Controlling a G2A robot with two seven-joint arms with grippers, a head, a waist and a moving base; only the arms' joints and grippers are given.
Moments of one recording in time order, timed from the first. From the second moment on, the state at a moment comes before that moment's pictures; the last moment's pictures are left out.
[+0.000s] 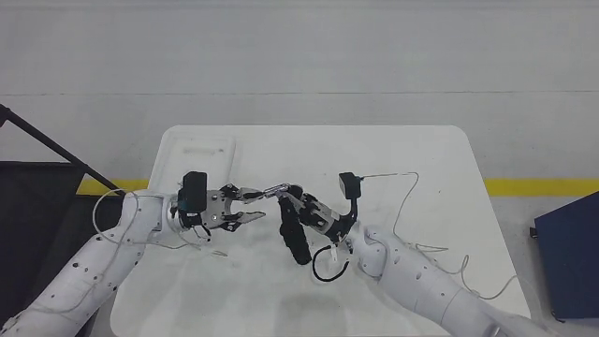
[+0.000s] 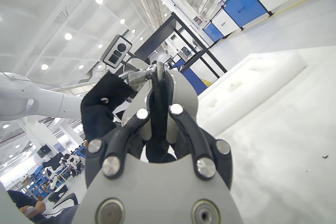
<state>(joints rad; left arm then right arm) 1.08 -0.79 -0.96 -1.42 1.50 -0.94 0.88 -0.87 -1.27 0.41 -1.05 -0.31 -1.00 -0.45</state>
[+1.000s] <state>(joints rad) 0.95 -0.64 -0.77 -1.32 -1.19 -0.46 -1.03 -0.98 -1.23 0.59 -1.17 -0.41 -0.92 -0.33</state>
